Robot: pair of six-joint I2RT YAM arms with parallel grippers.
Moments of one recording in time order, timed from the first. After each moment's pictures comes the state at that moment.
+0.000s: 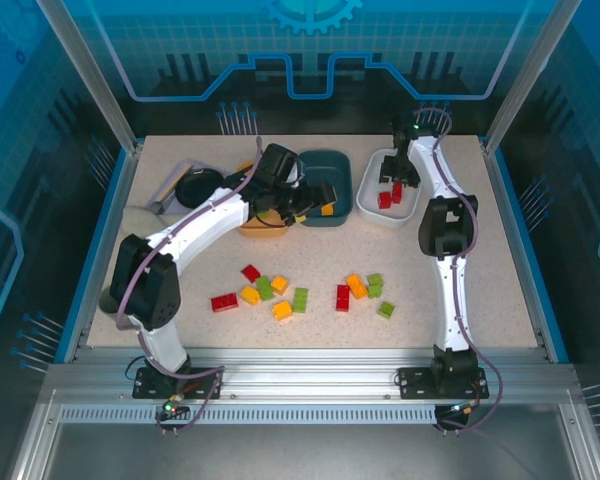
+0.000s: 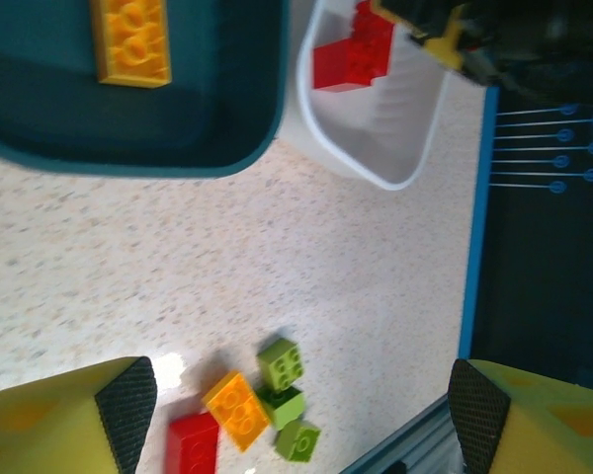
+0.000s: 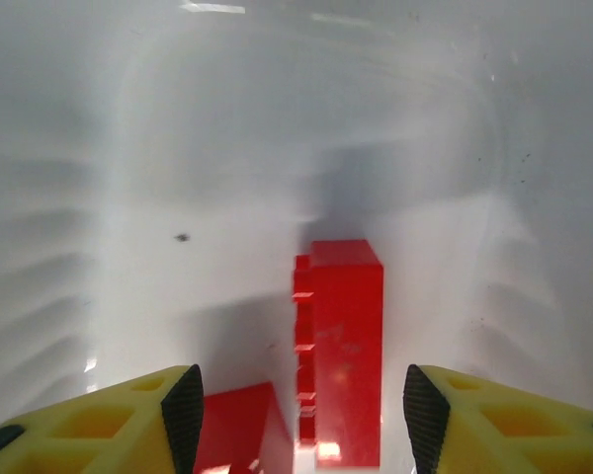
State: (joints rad) left arm -0.53 1.76 1.51 -0.58 0.37 -0.90; right arm 0.10 2.53 2.50 -1.27 0.07 0.31
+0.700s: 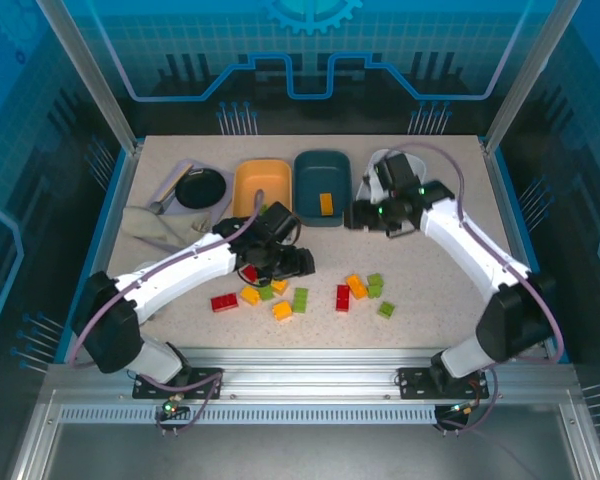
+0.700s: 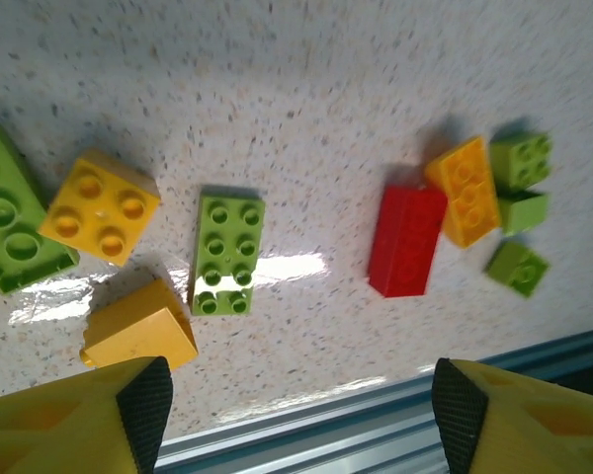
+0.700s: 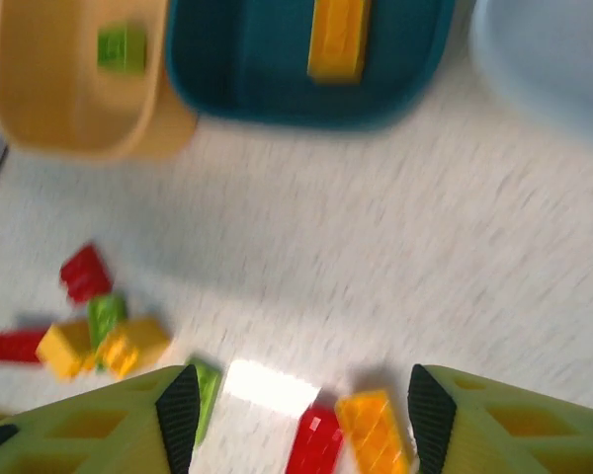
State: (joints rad) left arm -0.75 1.52 1.18 -0.85 0.16 -0.92; right arm 0.40 1.45 1.23 -0.83 -0.26 0.40
